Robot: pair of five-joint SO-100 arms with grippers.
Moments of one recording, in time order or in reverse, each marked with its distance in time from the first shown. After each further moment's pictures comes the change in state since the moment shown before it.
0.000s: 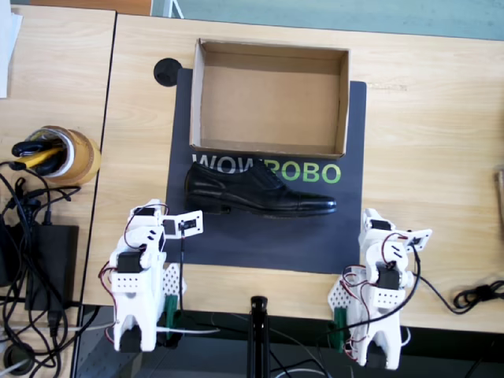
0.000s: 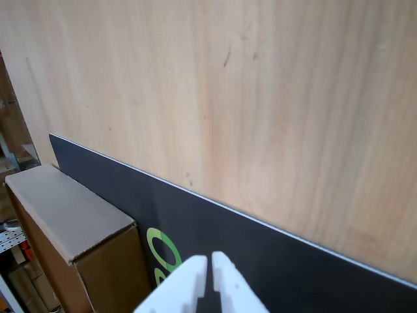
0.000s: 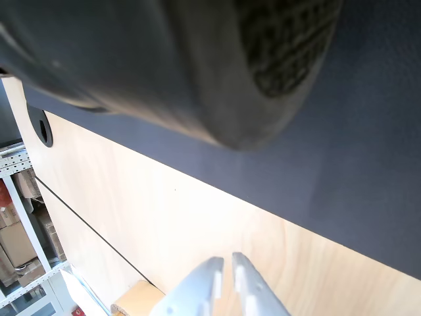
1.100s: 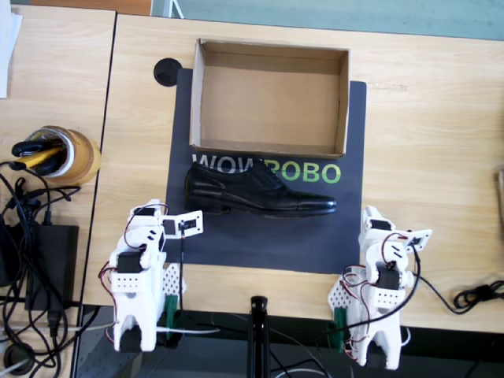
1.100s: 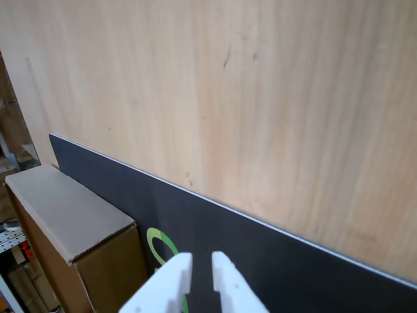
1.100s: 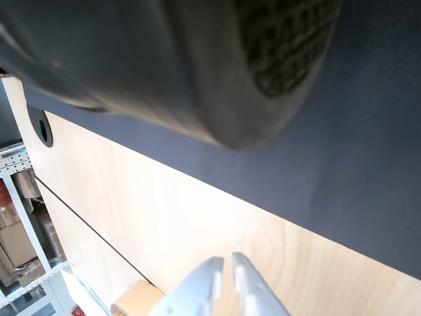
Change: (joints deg) arm 0 0.0 0.0 0.0 0.0 0.0; arm 1 0.0 0.0 0.0 0.0 0.0
